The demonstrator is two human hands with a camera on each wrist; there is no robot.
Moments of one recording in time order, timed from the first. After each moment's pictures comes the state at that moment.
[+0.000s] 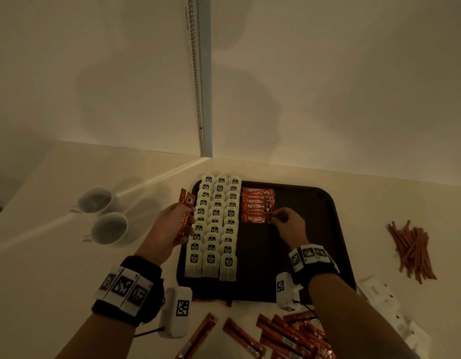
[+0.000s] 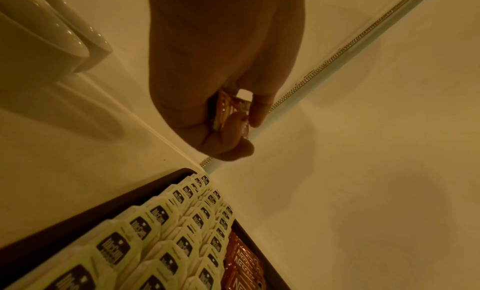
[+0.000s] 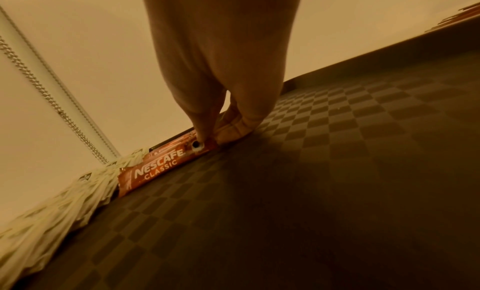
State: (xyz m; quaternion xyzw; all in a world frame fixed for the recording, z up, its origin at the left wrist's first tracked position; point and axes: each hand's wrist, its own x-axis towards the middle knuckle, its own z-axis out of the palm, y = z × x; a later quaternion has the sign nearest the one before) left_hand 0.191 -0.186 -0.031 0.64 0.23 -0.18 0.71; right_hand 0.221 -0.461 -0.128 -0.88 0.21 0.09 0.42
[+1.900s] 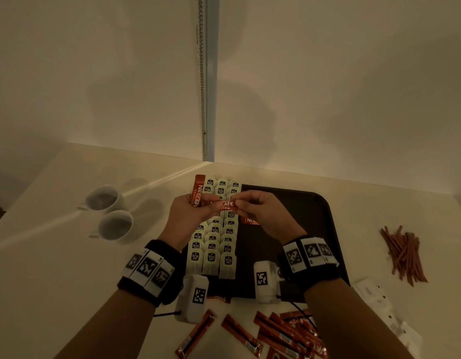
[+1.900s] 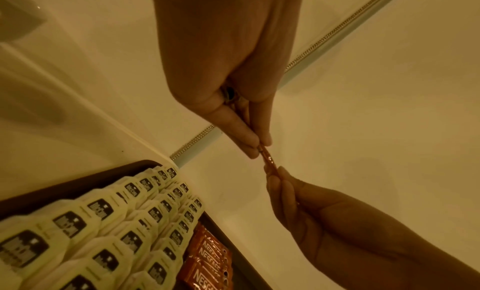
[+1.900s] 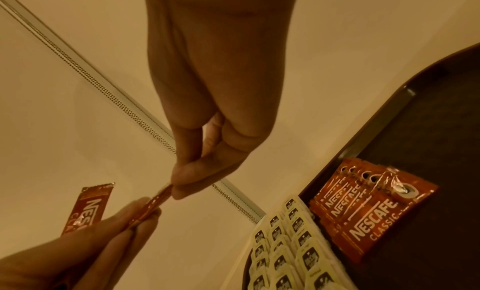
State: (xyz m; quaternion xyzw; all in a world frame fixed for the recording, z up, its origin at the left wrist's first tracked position) left_hand 0.192 -0.211 -0.025 0.66 0.11 -0.06 0.74; right_hand 0.208 -0.393 -0.020 -0.70 0.04 0.18 0.69
